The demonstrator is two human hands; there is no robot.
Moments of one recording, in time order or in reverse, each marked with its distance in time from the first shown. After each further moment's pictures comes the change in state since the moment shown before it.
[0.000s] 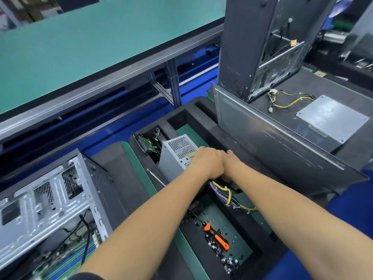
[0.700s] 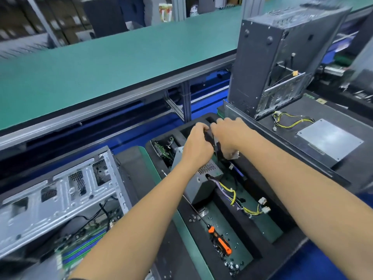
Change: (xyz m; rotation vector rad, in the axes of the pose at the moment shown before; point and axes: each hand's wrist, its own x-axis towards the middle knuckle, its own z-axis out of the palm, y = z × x) left_hand -0.055 -0.035 -0.053 -1.007 0.555 -0.314; right_hand -0.103 0.021 -0.147 0.046 0.305 0.121
